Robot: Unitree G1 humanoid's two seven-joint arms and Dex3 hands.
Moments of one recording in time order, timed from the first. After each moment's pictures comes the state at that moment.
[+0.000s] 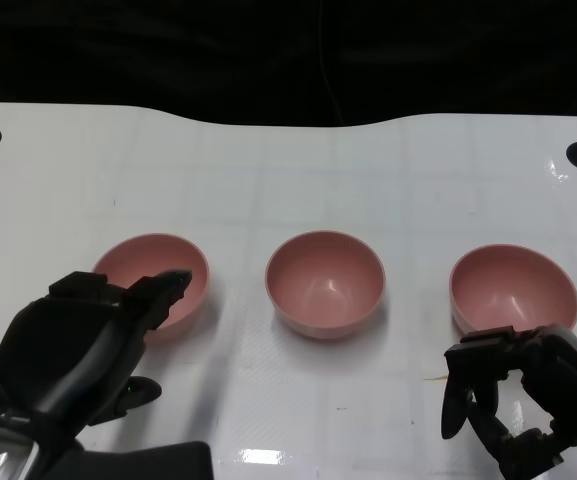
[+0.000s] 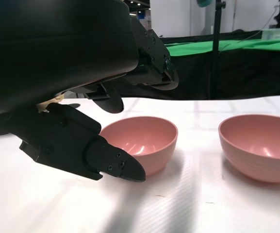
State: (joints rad) left arm 0.11 0.33 -0.14 -0.33 1.02 0.01 -0.12; right arm 0.01 -0.31 0.12 0.21 -0.30 -0.84 0.08
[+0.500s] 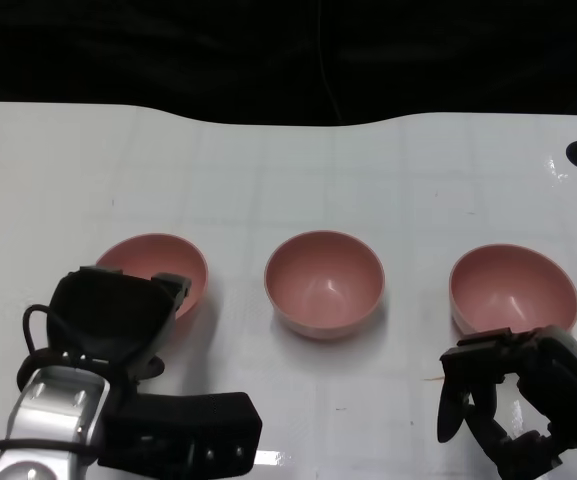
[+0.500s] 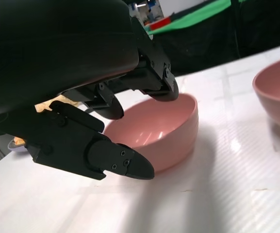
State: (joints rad) left arm -0.15 0.32 -0.33 -0.03 1.26 0.19 -0.19; right arm 0.02 -0.31 0.12 0.18 -0.32 -0.83 0.08
